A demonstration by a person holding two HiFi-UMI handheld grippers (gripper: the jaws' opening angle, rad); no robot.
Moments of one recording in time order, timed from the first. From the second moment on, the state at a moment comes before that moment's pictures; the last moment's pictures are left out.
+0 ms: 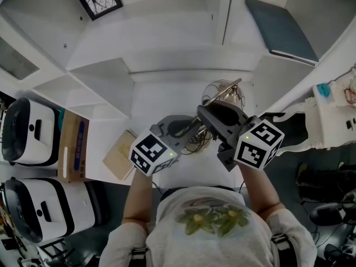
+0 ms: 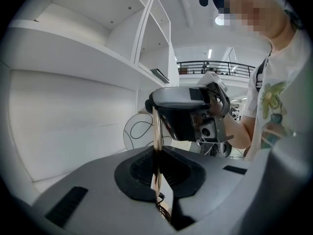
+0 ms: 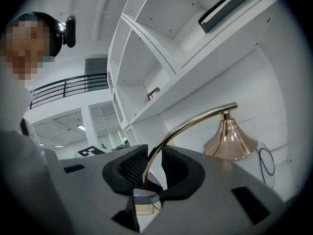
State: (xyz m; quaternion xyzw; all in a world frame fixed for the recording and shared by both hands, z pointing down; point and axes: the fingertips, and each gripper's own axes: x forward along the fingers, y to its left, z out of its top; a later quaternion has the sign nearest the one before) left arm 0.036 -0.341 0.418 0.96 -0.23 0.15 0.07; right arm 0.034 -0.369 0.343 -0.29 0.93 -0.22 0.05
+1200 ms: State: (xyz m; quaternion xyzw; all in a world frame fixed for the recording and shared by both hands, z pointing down) left arm 0.017 -0.352 0.438 0.96 -0.23 0.10 0.09; right arm 0.008 -0.374 0.372 -0.30 0.93 -0.19 0.01
